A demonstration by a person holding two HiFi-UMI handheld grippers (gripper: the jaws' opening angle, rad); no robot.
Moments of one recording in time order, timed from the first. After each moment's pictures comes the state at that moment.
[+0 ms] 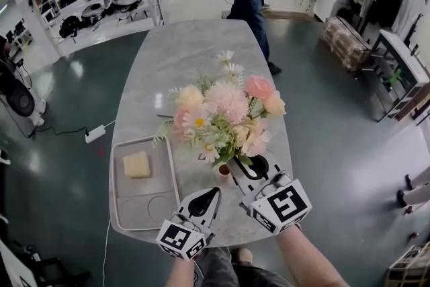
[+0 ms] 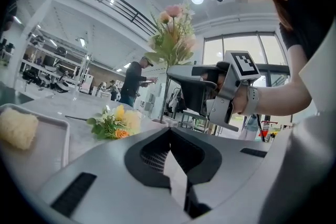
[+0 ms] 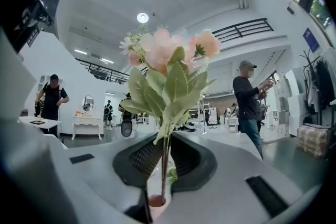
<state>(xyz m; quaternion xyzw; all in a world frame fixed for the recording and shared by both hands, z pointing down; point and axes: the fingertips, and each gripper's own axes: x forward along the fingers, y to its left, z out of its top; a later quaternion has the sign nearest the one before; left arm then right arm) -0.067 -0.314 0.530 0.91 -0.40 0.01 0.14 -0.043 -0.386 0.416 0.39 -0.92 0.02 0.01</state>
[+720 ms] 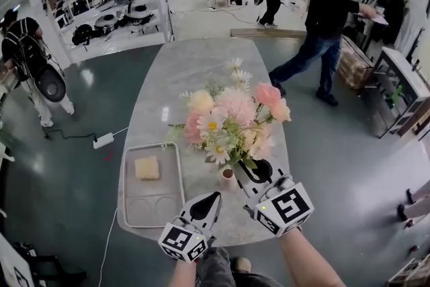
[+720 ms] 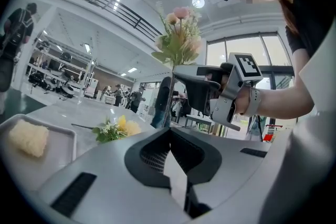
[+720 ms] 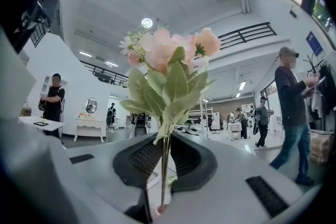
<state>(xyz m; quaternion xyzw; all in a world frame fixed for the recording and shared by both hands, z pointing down) -0.065 -0.296 0.488 0.89 -0.43 -0.01 0.14 -0.031 -0.363 0.364 0.37 -0.93 0.00 -0.01</state>
